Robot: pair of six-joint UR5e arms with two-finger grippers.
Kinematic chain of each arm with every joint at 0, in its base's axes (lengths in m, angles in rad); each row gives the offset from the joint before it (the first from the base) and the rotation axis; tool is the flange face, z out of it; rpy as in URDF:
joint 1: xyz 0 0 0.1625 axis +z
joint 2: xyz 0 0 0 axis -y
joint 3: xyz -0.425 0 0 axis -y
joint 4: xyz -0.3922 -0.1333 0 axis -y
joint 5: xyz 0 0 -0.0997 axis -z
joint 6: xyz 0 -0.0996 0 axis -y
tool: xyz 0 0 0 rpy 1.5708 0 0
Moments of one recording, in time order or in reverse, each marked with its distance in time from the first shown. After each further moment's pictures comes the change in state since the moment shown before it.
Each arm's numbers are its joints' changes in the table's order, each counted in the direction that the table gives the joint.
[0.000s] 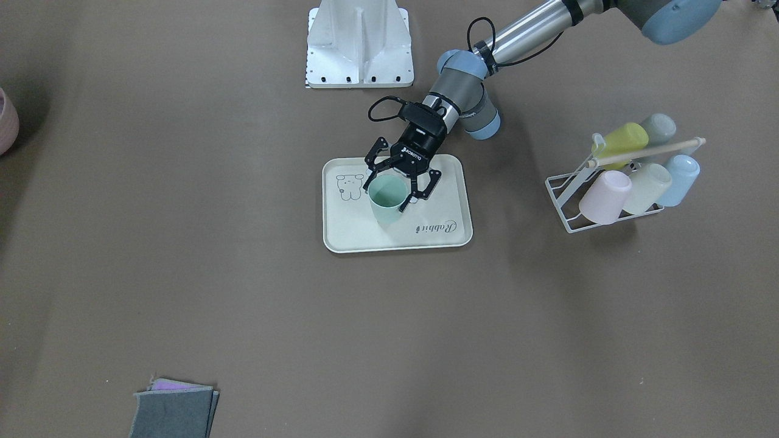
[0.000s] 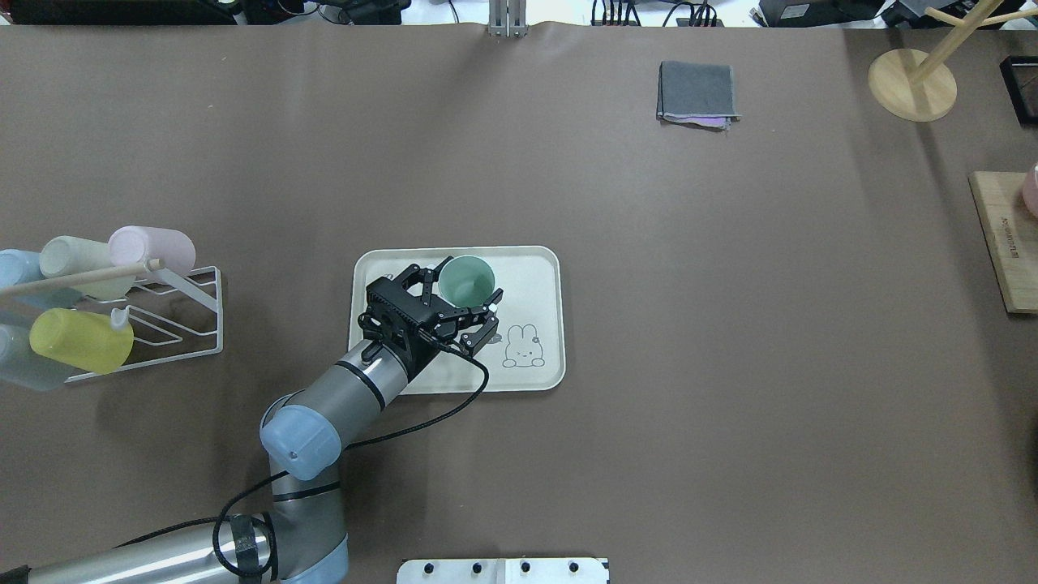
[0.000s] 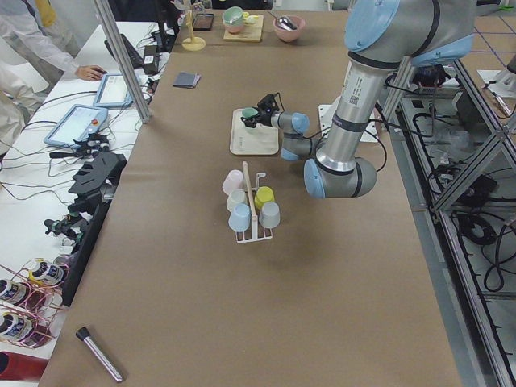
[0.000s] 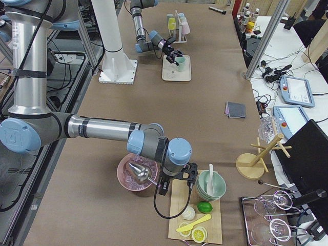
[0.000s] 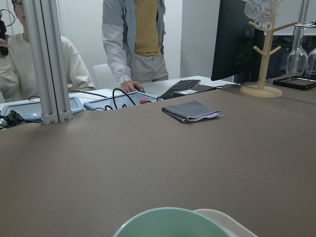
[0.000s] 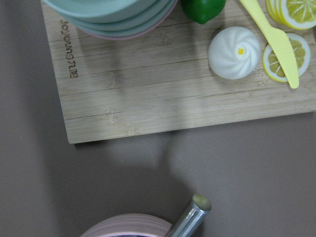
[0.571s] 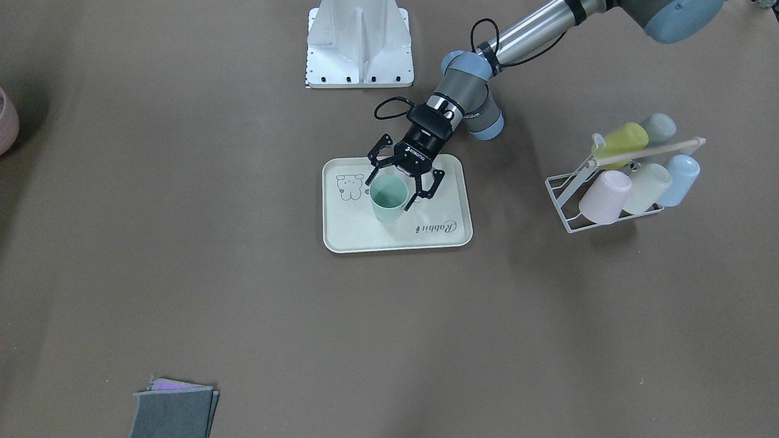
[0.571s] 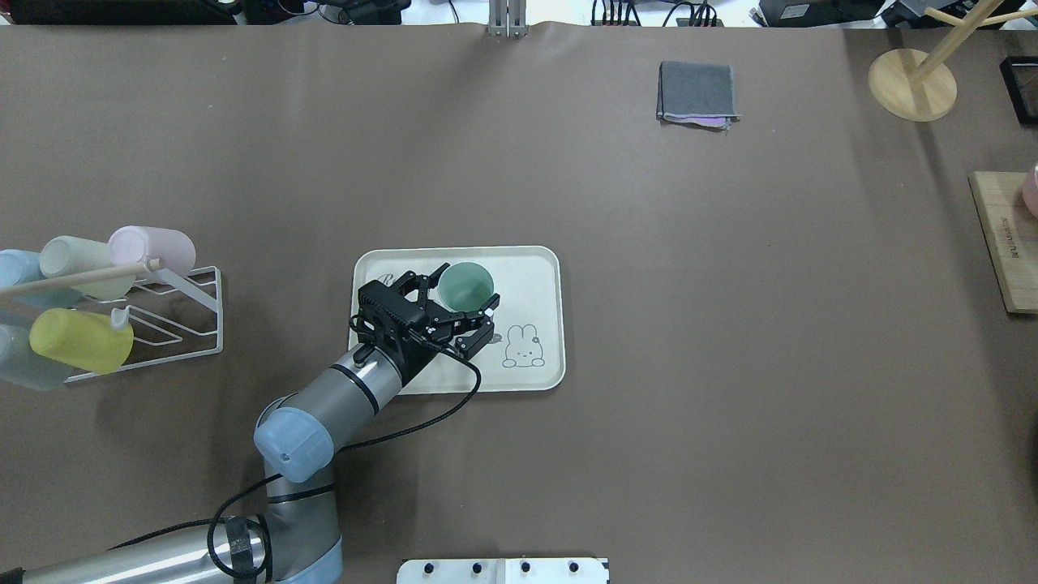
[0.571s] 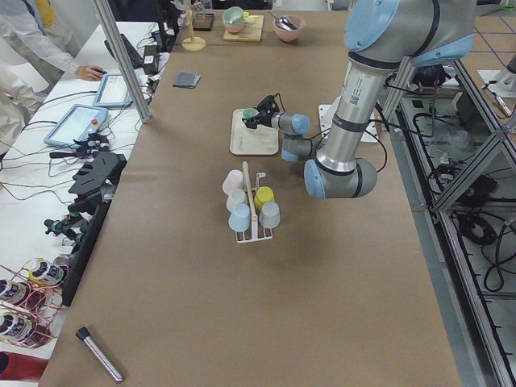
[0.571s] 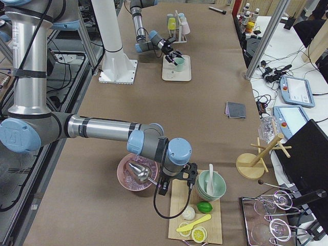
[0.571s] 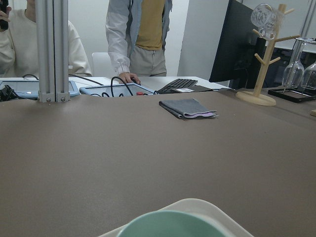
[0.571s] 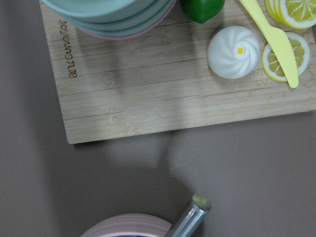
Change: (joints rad) left arm 0.003 0.012 0.004 -0.021 -0.013 -0.083; right arm -0.001 0.001 0.000 0.000 -0.002 0.005
